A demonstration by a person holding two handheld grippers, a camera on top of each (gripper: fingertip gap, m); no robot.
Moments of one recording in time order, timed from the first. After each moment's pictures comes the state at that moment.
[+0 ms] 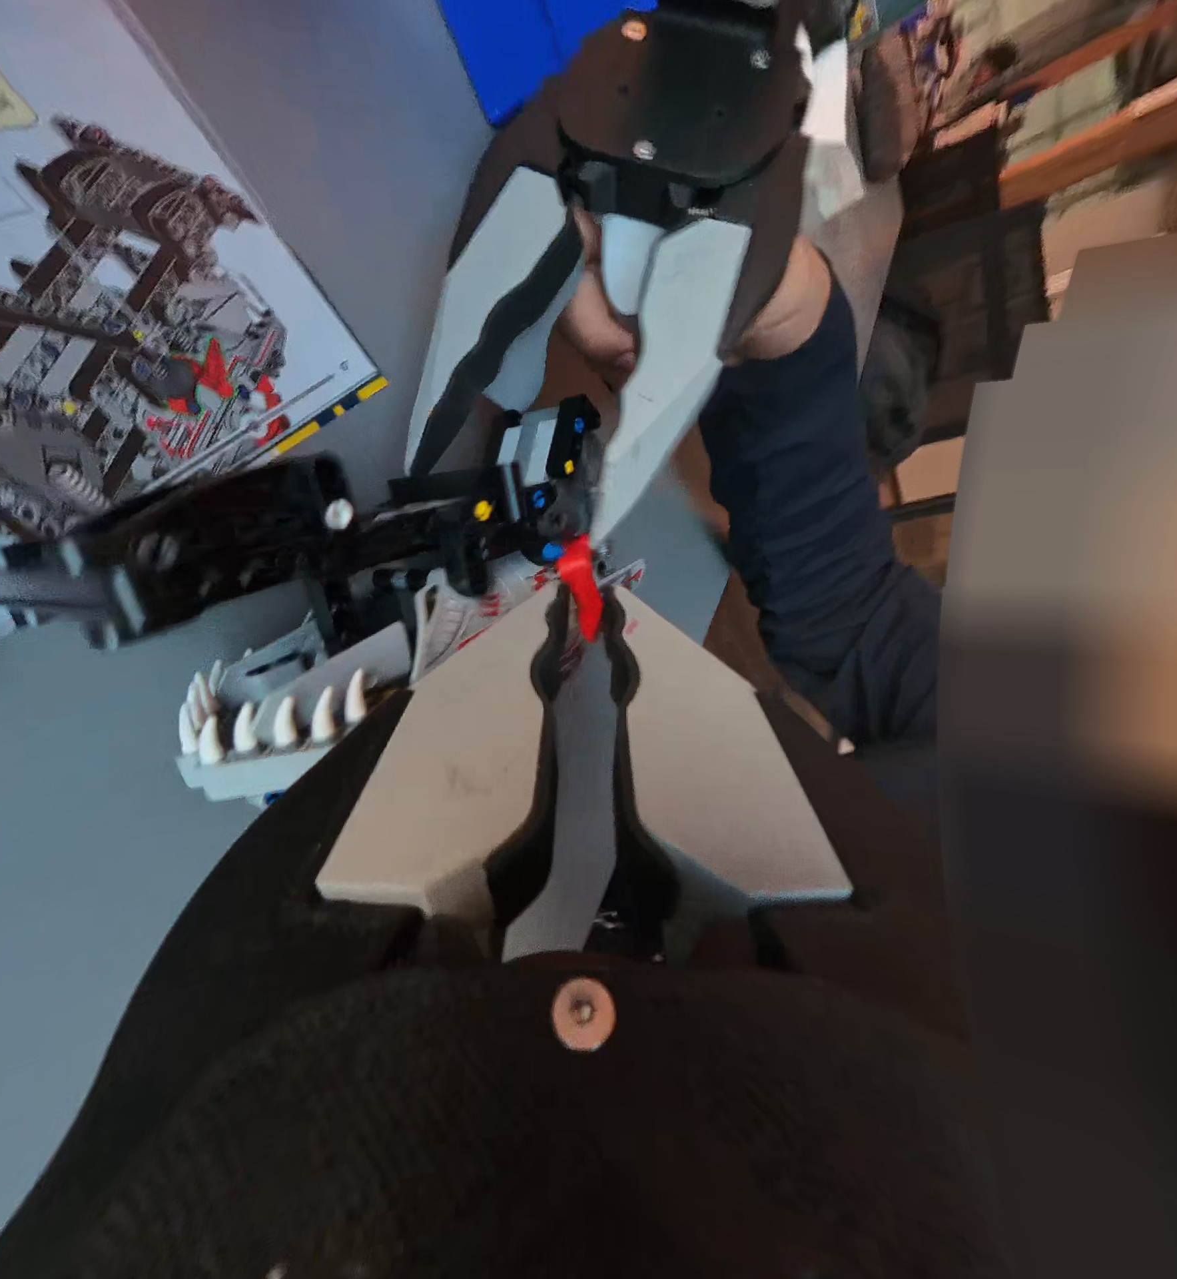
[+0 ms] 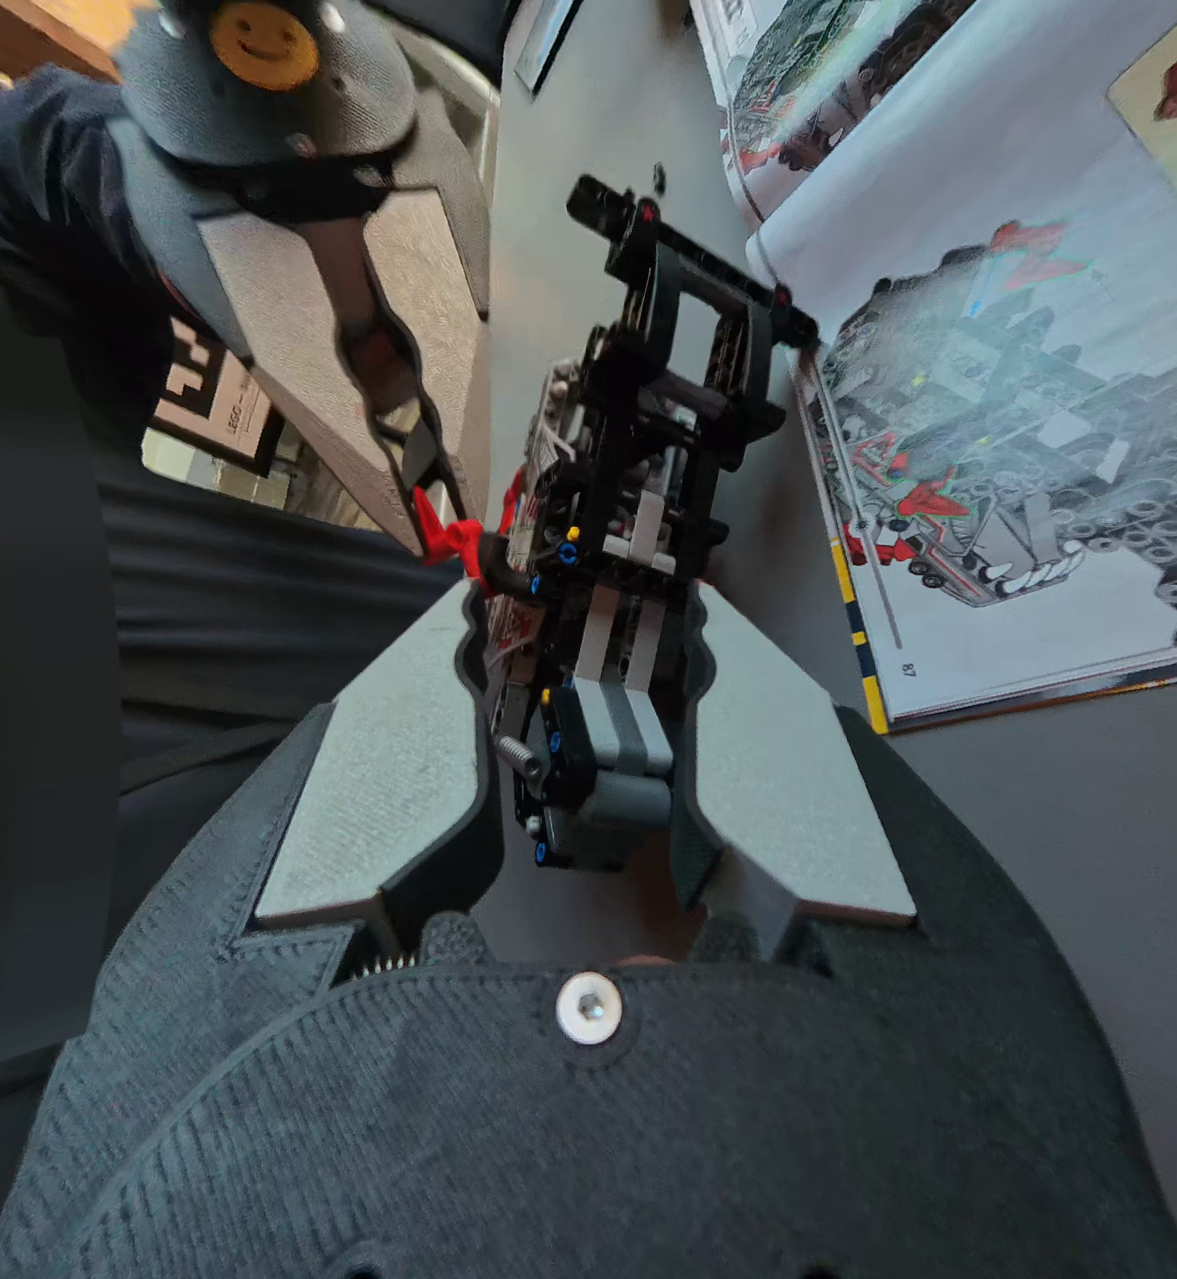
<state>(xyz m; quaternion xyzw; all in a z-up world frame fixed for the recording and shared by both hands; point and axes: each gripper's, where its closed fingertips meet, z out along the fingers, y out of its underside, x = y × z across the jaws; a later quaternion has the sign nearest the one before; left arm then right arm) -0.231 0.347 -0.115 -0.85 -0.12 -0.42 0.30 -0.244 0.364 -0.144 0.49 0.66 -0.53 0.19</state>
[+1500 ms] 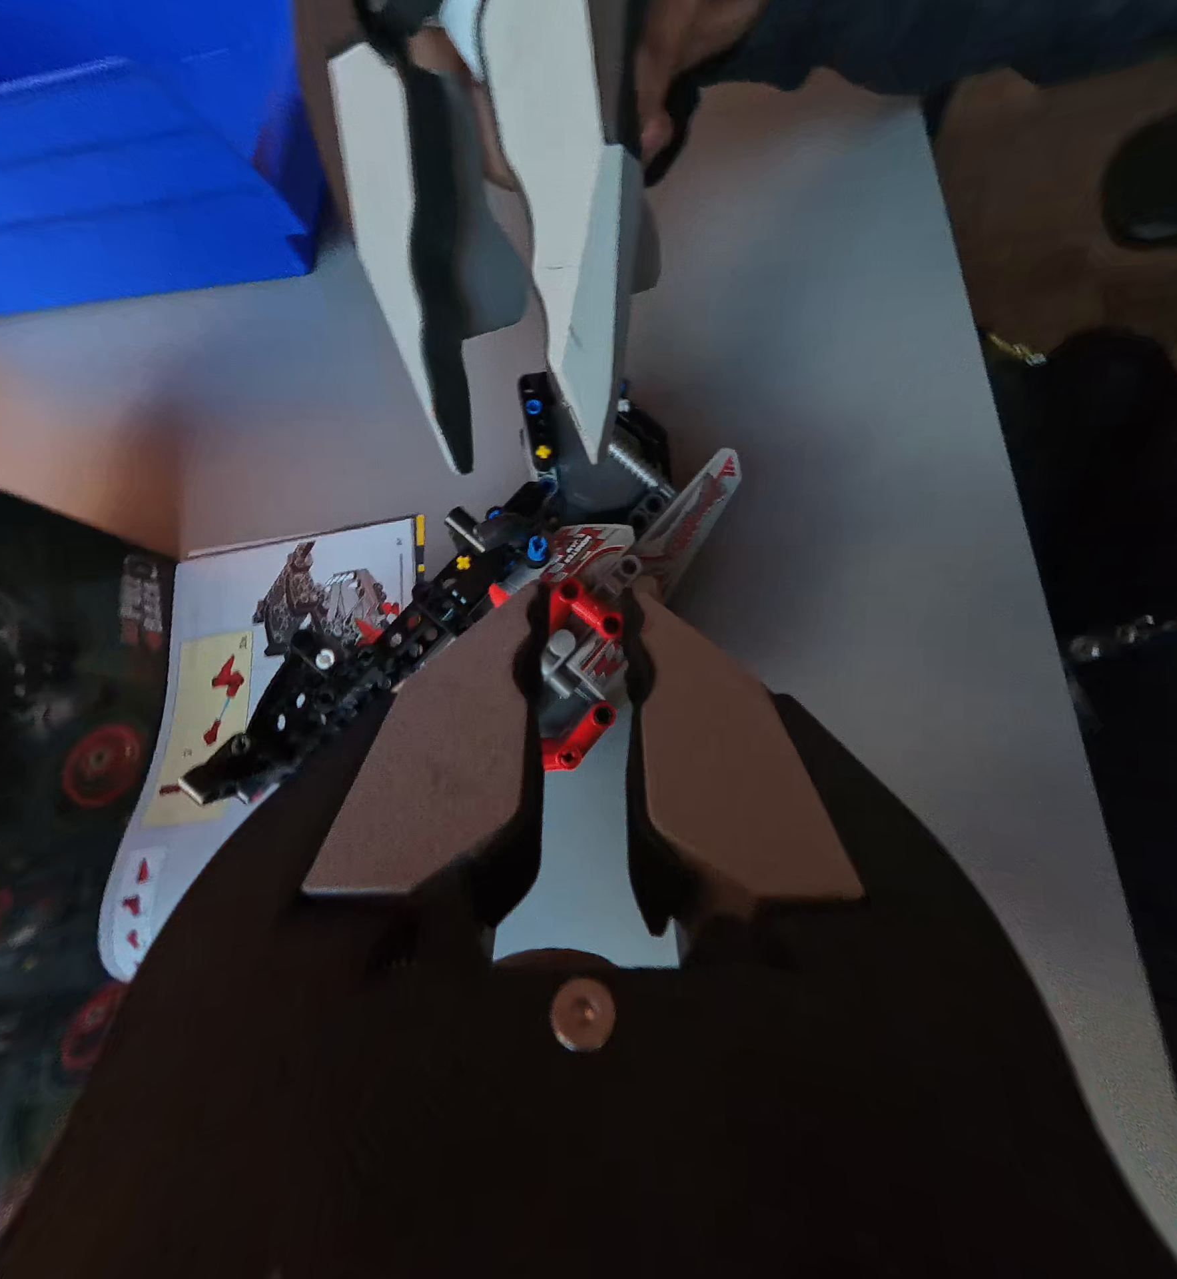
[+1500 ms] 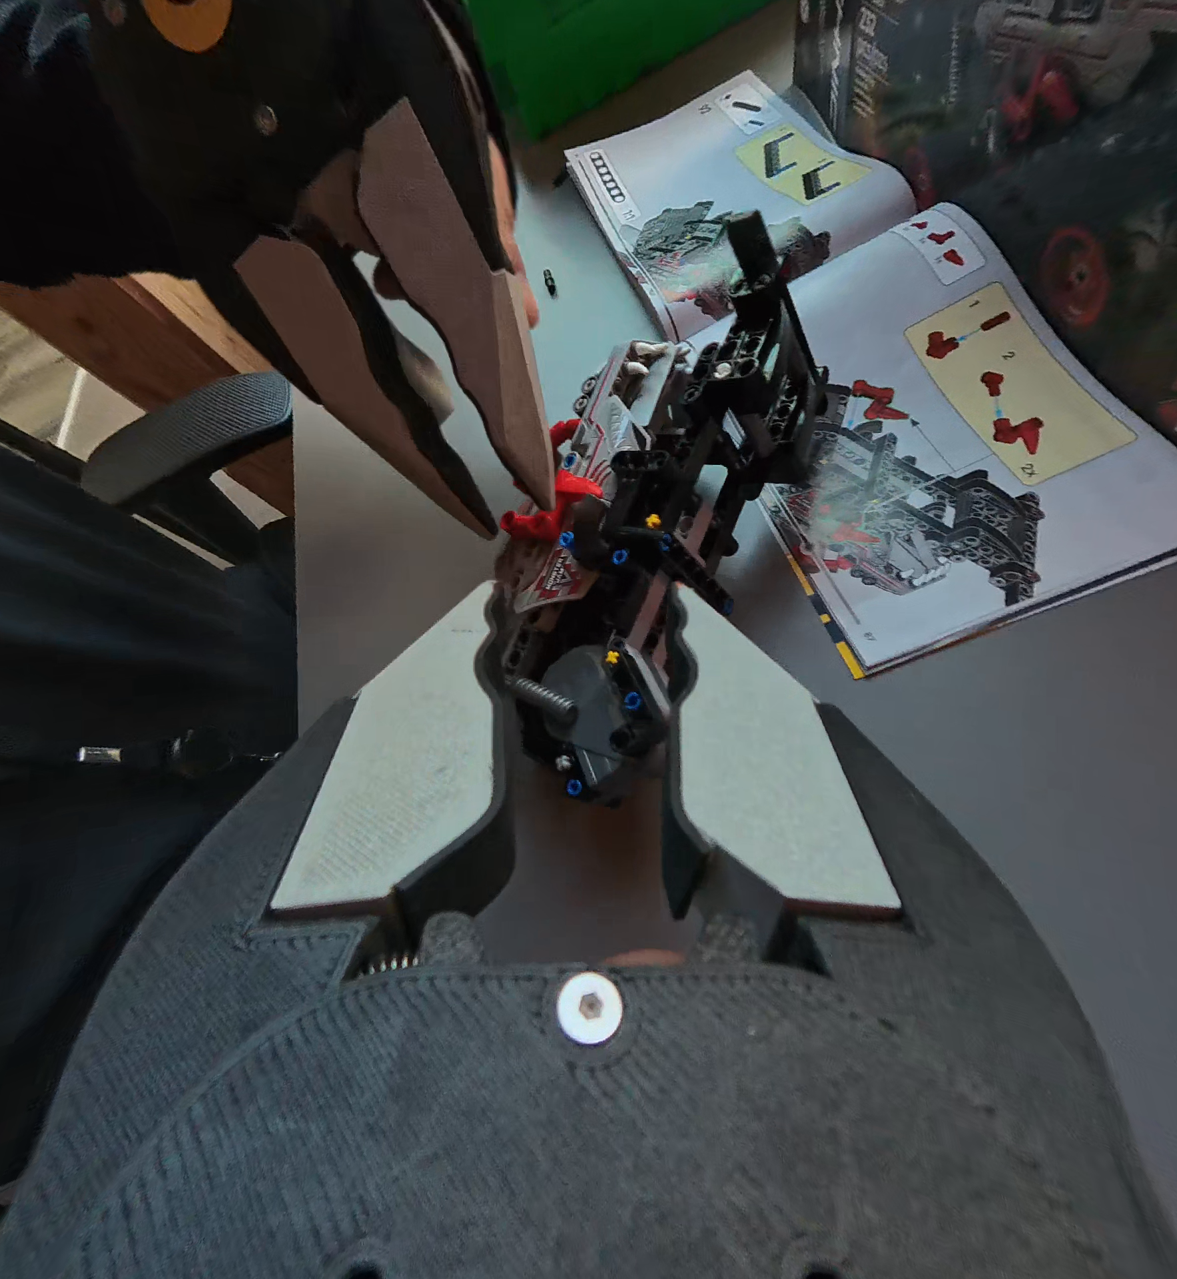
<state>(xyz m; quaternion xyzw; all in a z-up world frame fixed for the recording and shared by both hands) -0.229 0.328 -0.129 -0.82 0.41 -0.09 0.38 -0.221 0.359 -0.123 0.50 0.71 -0.48 -0.11</state>
